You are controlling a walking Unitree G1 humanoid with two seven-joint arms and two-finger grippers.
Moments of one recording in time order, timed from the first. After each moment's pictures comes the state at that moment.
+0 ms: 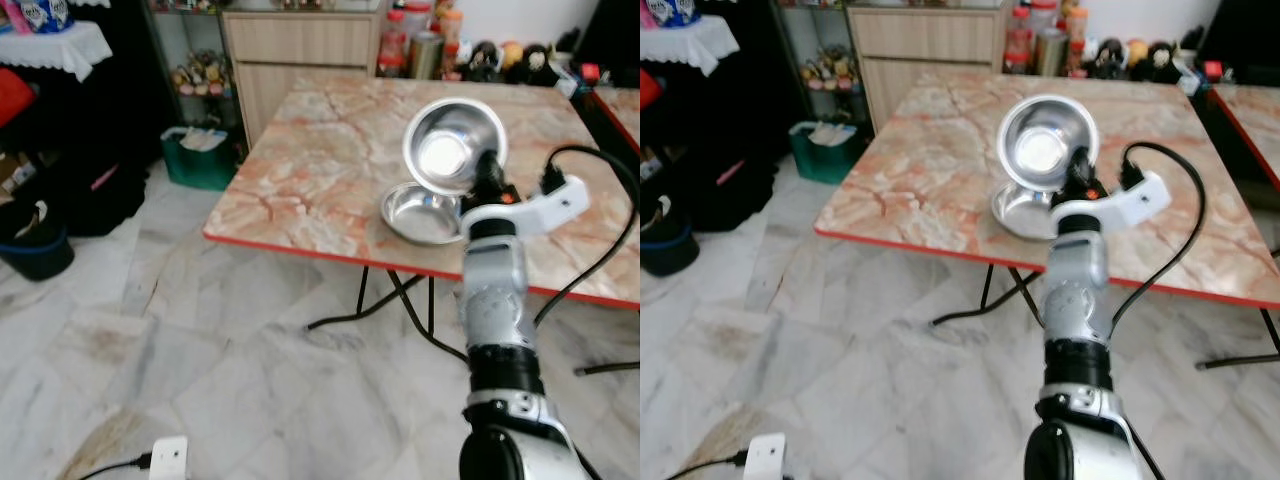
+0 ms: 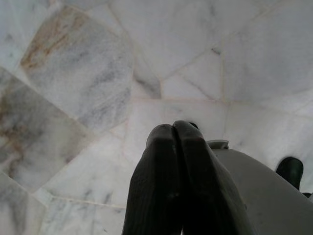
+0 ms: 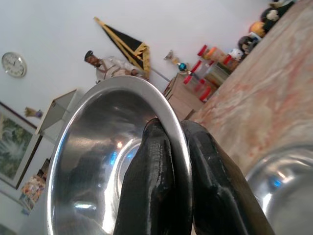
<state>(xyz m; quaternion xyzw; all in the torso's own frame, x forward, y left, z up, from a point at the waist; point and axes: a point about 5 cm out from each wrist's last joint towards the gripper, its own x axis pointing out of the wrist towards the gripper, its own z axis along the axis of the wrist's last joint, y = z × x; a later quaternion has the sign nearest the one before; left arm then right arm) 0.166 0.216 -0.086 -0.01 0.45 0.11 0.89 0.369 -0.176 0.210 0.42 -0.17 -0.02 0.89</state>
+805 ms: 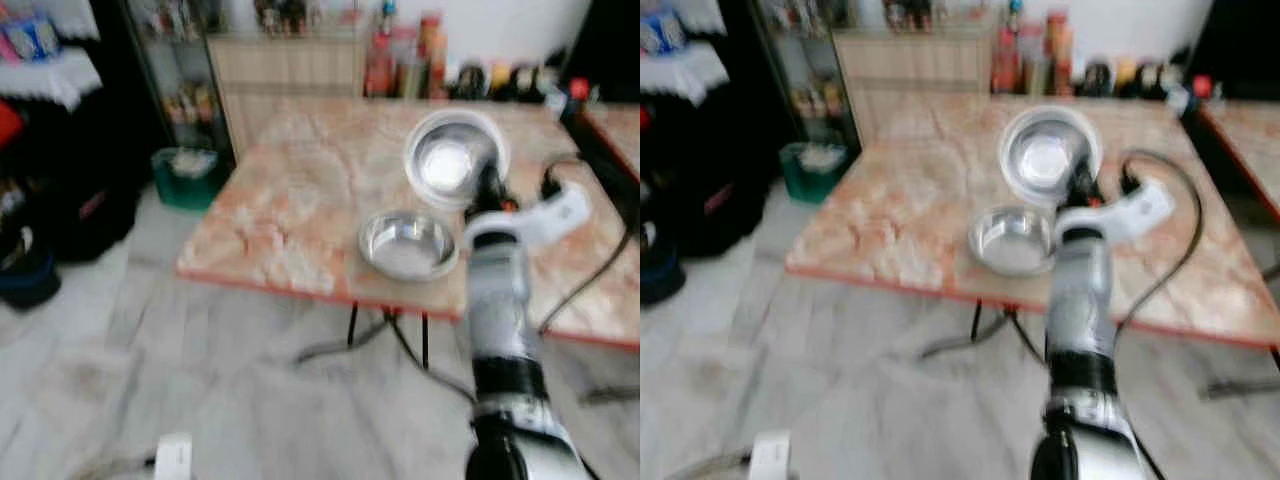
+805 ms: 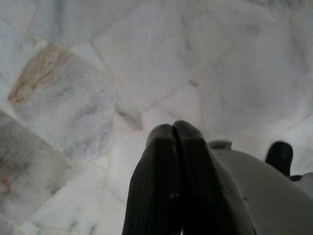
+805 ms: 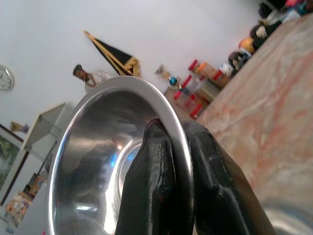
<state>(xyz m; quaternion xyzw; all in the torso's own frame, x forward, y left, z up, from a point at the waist) 0.167 0.208 -0.087 -0.01 0.45 0.10 0.89 0.364 -0.184 0.191 0.41 -0.15 -0.04 0.90</state>
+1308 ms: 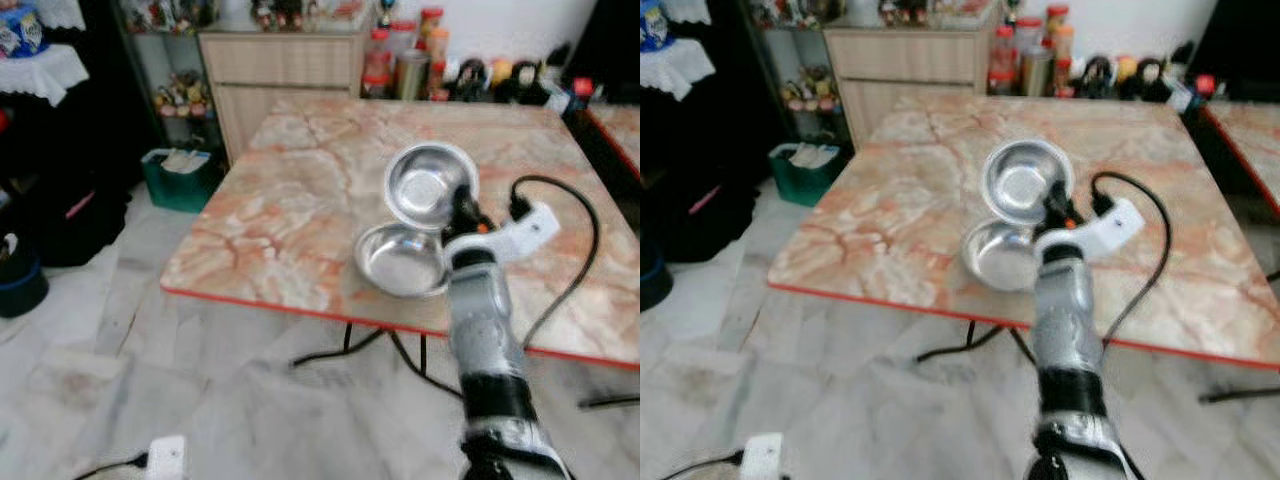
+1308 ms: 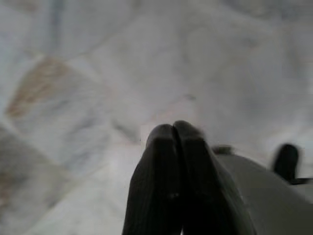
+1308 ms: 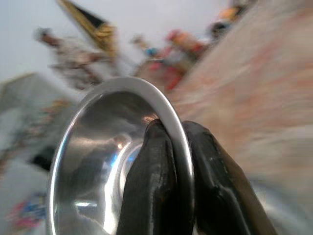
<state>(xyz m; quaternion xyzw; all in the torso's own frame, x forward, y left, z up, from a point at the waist) 0.168 0.205 -0.087 -0.01 0.45 0.09 0.89 0.343 -0.182 0.146 0.39 -0.07 -0.07 0.92</state>
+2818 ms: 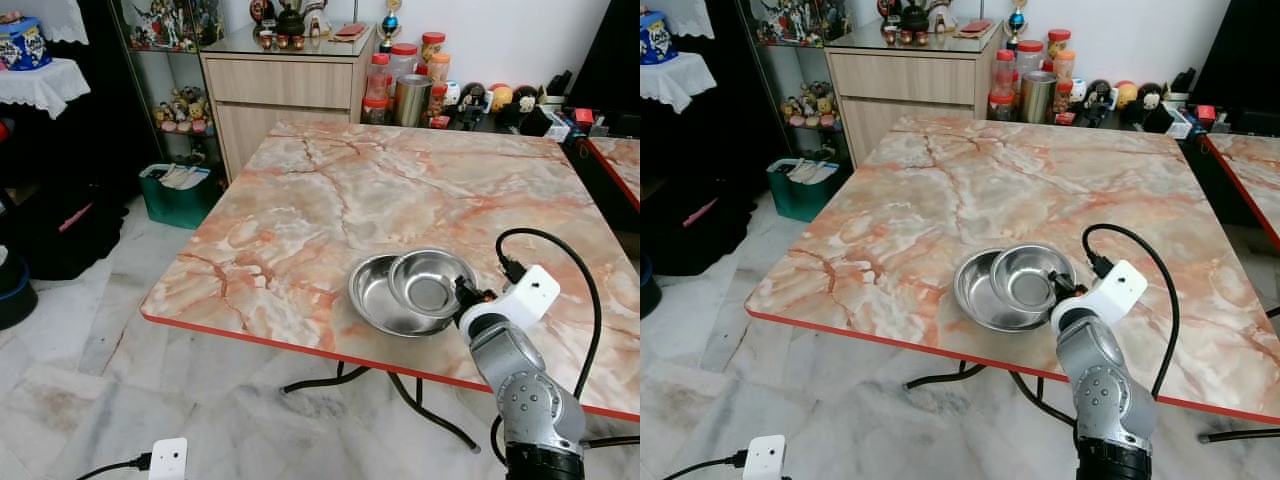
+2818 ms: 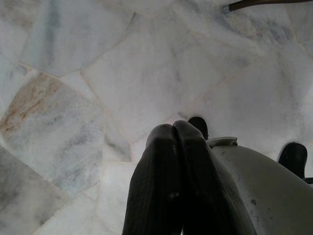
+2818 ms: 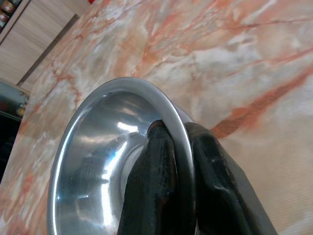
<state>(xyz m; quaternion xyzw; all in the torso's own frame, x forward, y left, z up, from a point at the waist) 0.168 0.216 -0.085 0.00 0.45 0.10 0.89 0.297 -0.187 0.112 0.32 0.18 -0.13 0.92</state>
